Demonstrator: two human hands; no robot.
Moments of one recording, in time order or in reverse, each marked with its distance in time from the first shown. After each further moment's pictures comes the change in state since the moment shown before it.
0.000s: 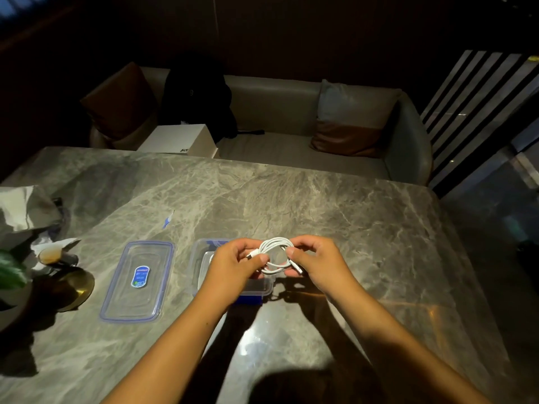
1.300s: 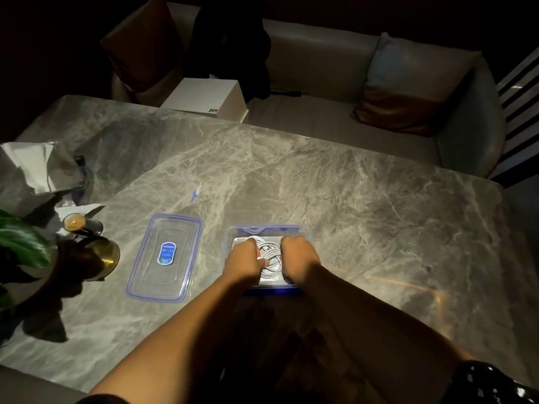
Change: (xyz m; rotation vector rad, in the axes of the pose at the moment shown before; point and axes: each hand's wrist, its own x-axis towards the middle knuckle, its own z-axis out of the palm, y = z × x) left_hand 0.103 -0.139 -0.049 0.771 0.000 -0.215; right_hand 0.125 0.100 0.106 -1.325 -0.215 -0.084
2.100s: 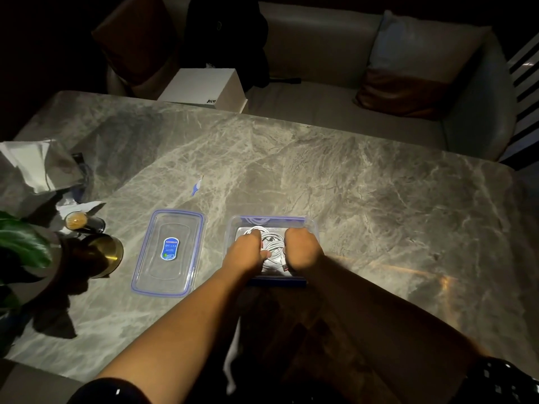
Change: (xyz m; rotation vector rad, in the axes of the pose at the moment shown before) left_hand 0.006 -0.003 -0.004 0.144 -0.052 0.077; right_hand -0.001 -0.006 -0.011 -0.074 -0.126 0.007
